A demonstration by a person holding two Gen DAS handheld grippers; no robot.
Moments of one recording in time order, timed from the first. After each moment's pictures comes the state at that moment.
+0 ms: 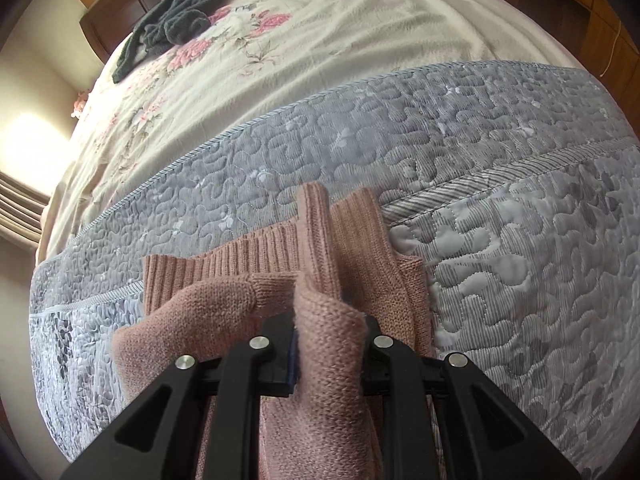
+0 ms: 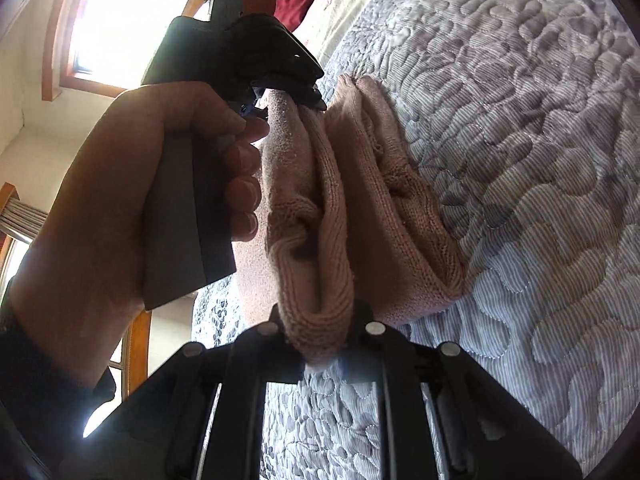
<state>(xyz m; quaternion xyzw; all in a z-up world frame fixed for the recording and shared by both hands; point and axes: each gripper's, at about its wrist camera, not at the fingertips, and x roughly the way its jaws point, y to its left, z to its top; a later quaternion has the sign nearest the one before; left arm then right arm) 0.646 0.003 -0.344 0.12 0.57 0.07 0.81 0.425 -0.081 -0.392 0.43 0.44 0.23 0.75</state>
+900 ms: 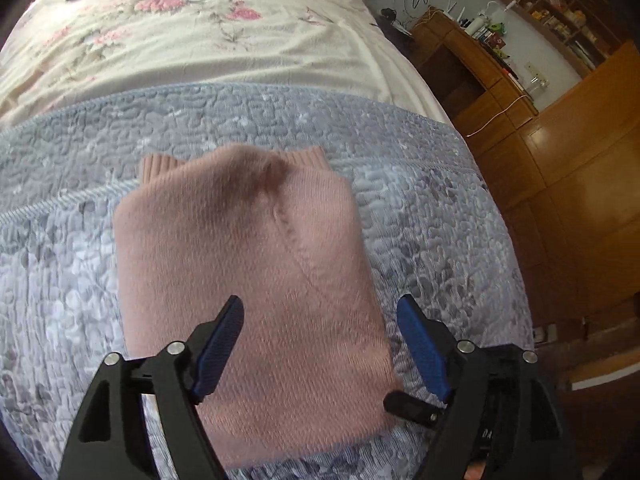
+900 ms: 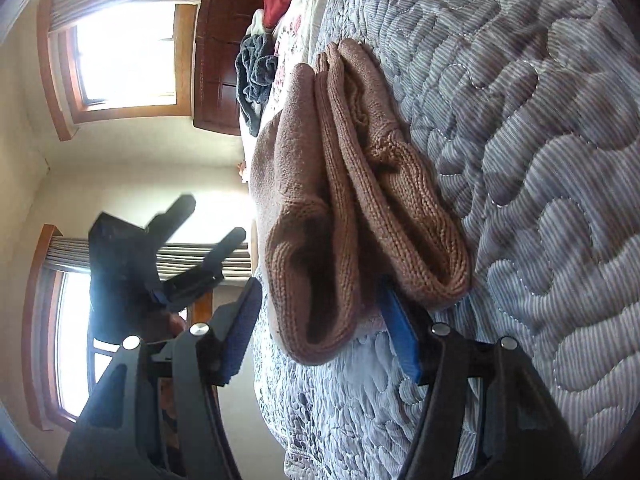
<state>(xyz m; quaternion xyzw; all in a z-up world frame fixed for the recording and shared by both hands) 0.530 0.169 -0.307 -0.15 0.54 -0.20 0.80 0.458 -0.092 -0.429 0.52 0.46 0.30 0.66</state>
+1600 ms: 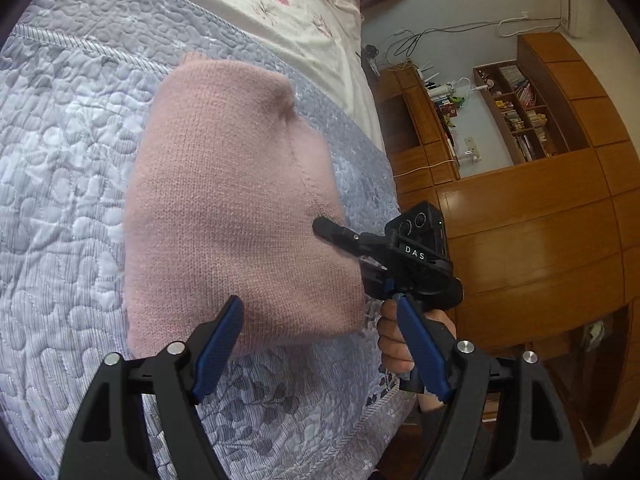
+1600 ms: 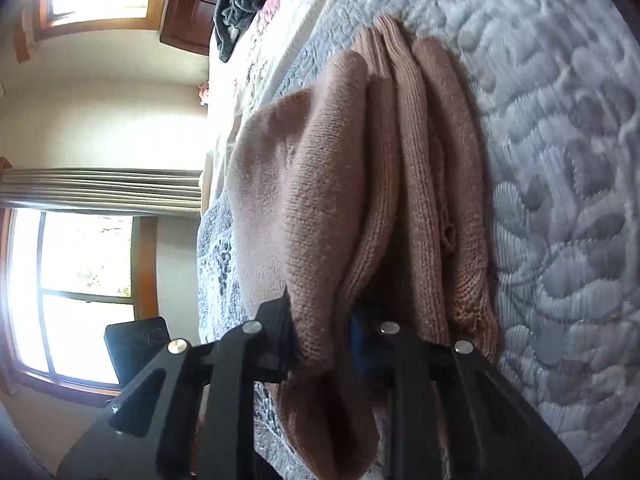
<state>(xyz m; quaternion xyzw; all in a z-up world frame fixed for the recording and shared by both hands) 0.454 0.254 -0.348 -0.37 0.49 -0.29 0.73 0.575 -0.061 -0.357 0.35 0.57 0.32 0.67</state>
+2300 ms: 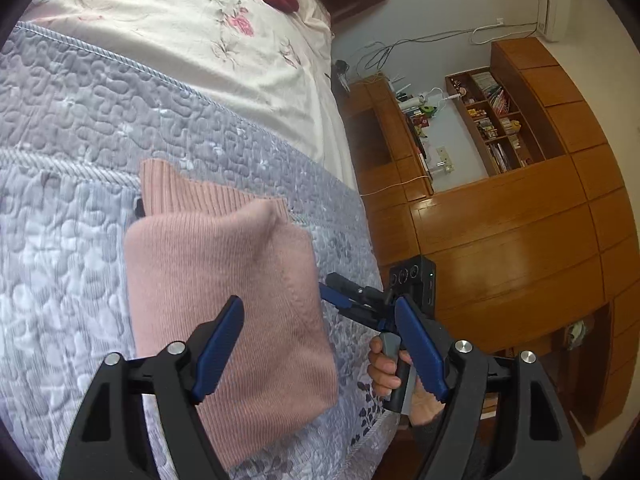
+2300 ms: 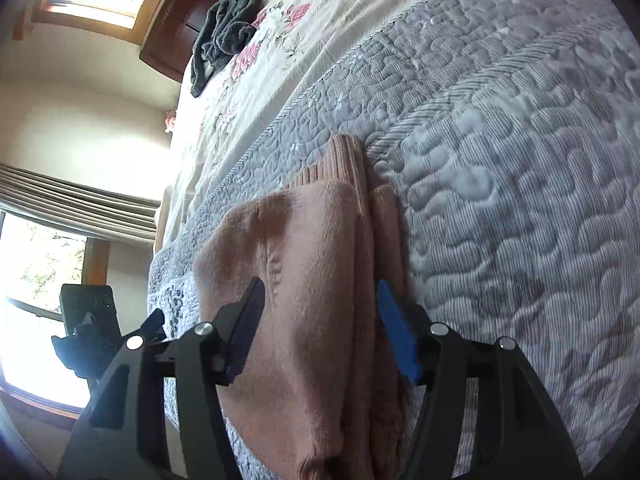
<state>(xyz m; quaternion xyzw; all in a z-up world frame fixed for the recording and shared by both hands) 0.575 0.278 -0.321 -0.38 0.46 -0.34 0.73 0.624 -0.088 -0.348 0.29 0.56 0.24 0.74</state>
